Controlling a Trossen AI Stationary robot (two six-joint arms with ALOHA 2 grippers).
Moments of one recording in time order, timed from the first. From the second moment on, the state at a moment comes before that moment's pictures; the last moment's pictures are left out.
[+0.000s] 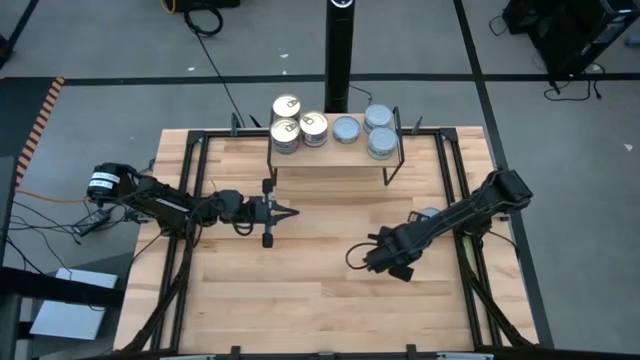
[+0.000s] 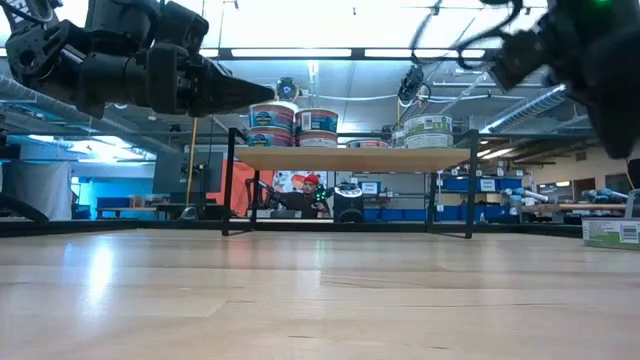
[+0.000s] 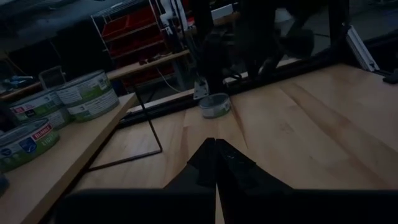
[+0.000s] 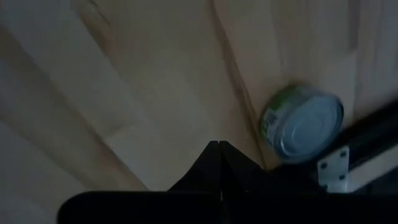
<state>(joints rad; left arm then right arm) -0.02 1.34 0.30 1.03 -0.06 0.31 0.40 1.71 1.26 -1.43 0.04 0.86</state>
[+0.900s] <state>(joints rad) -0.02 1.34 0.30 1.01 -0.06 0.31 0.13 1.42 0.73 -1.15 0.00 1.07</state>
